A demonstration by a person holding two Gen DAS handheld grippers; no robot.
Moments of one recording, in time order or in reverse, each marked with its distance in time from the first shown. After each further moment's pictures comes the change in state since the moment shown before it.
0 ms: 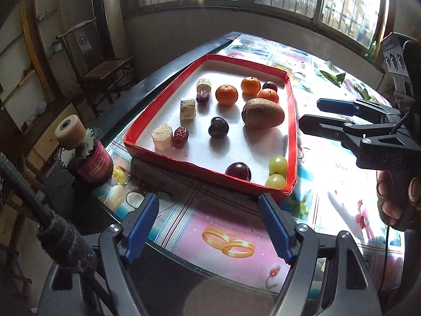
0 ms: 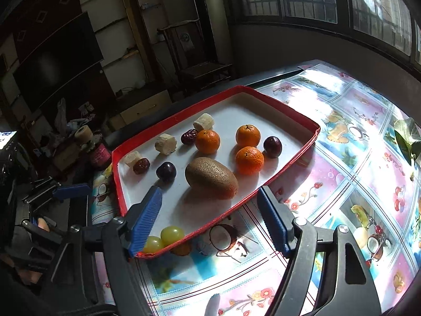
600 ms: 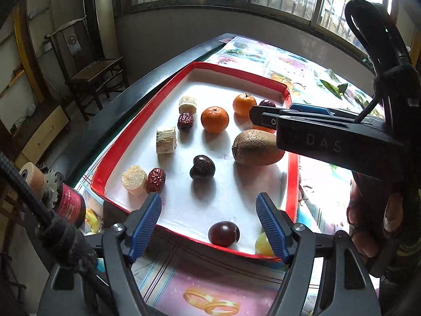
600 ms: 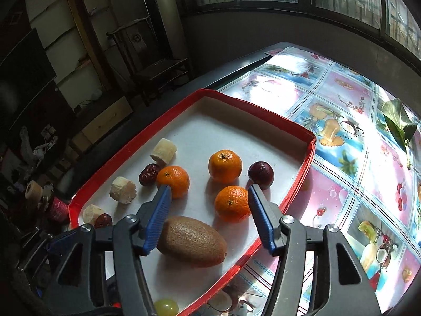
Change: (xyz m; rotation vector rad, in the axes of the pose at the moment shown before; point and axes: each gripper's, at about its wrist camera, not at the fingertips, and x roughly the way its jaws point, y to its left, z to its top) left arm 0.034 -0.009 0.045 -0.011 0.004 -0.049; right arm 0.059 -0.009 0.050 0.183 0.045 -0.193
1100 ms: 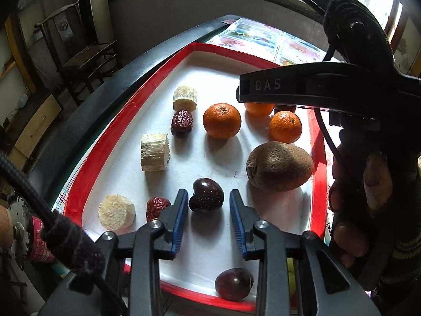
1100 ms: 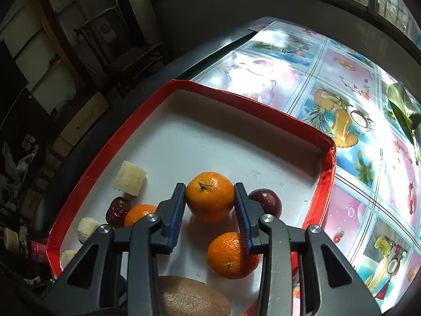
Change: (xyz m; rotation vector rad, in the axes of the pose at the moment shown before) left arm 0.049 0.005 0.029 -0.016 0.098 -0.015; right arm 0.066 -0.011 0.034 0.125 0.126 -0.087
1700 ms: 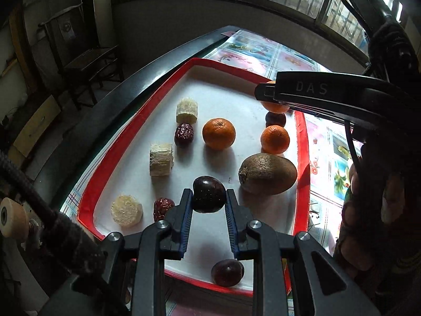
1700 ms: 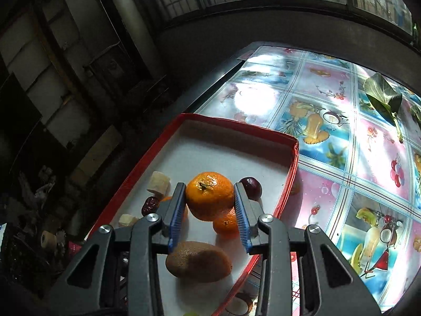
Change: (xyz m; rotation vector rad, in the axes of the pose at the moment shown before) left arm -0.019 0.006 0.004 -0.017 -0.032 -0.031; right arm -0.062 -0.013 -0.018 0.097 -0.150 0.070
